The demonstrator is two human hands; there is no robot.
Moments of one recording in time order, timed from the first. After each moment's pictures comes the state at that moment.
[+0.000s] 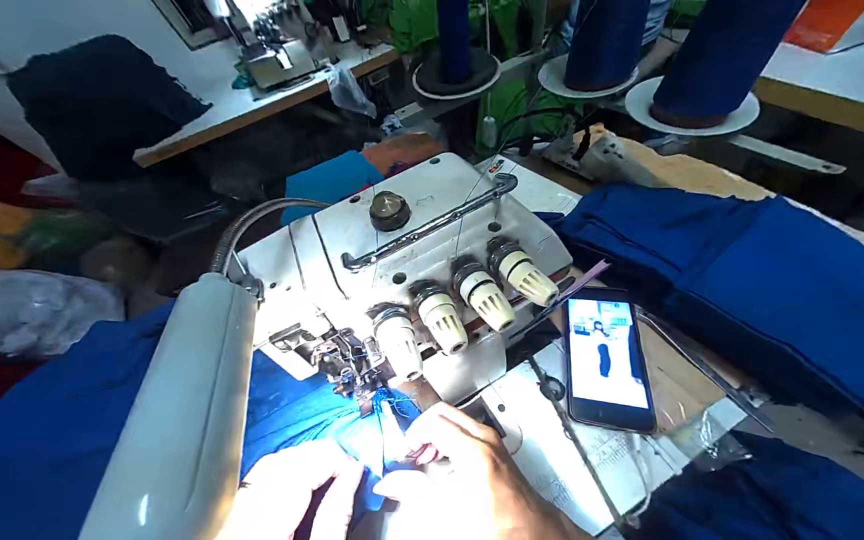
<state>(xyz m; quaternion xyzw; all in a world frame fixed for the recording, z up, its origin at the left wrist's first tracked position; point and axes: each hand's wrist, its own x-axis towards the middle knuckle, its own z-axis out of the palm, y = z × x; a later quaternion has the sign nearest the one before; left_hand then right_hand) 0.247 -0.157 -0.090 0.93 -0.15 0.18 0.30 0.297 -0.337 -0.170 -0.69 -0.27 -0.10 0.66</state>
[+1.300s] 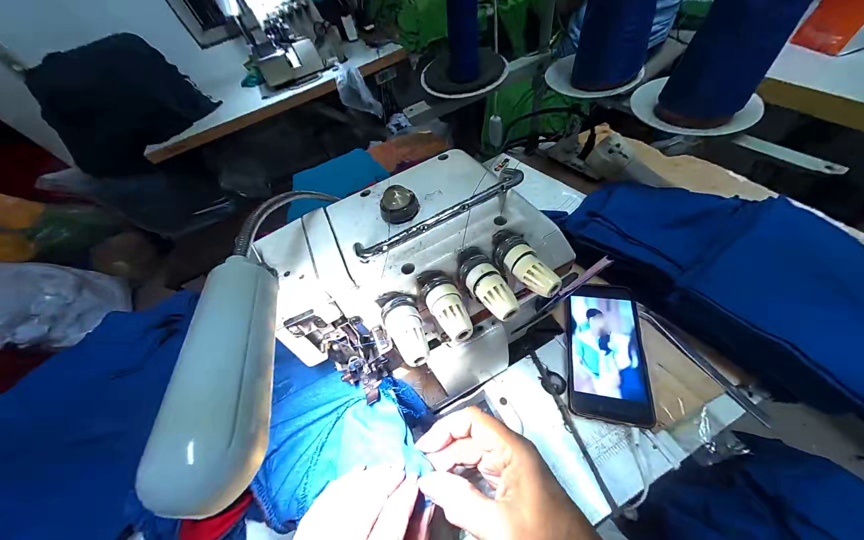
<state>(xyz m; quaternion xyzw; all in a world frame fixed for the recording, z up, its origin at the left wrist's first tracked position) 0.221 -0.187 -0.127 0.91 -0.22 0.31 0.18 0.278 -0.361 -0.138 -0.59 -0.20 0.08 0.78</state>
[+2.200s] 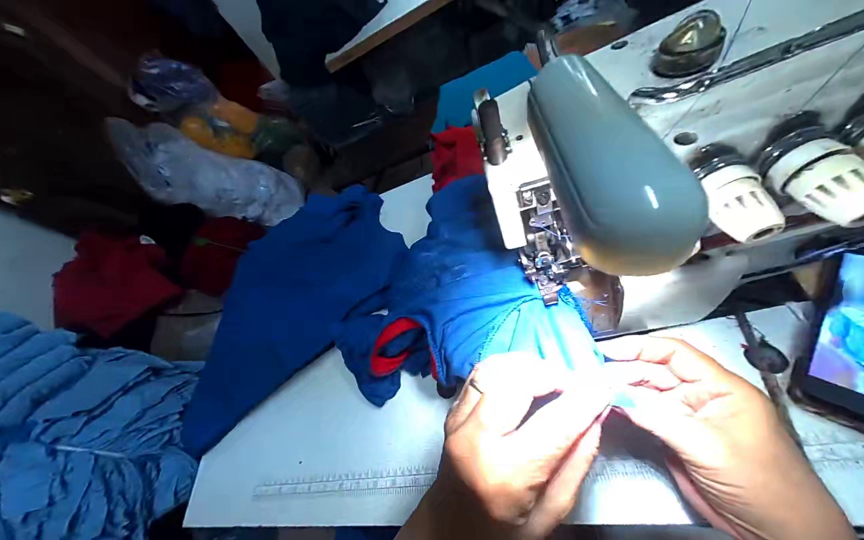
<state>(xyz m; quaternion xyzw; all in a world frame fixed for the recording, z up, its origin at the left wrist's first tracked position) 0.212 -0.197 -0.104 0.88 -0.14 0.33 0.32 0.270 -0.359 -0.154 -0.55 -0.08 0.14 0.82</state>
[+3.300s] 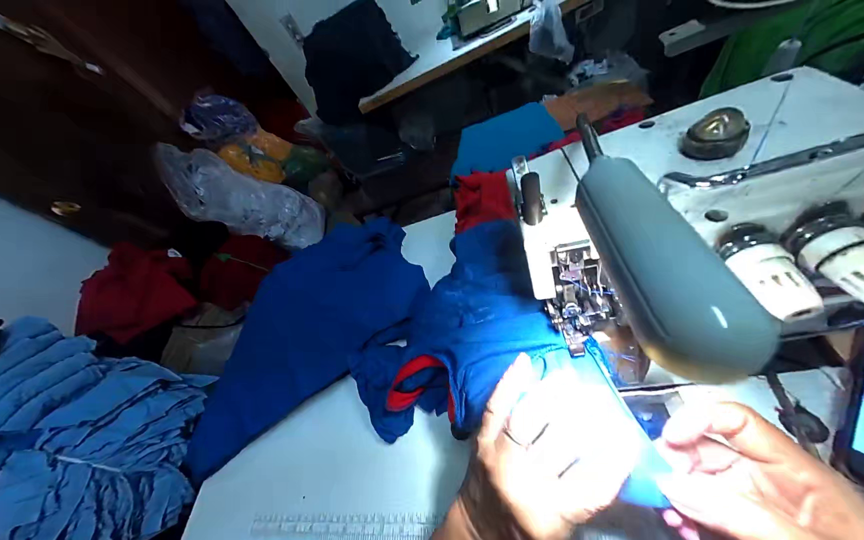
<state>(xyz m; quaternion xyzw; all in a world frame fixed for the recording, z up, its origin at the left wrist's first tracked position) 0.235 -0.178 -0.142 0.88 -0.21 0.39 0.14 0.279 -0.381 -0.122 -0.50 -0.14 0.26 0.82</state>
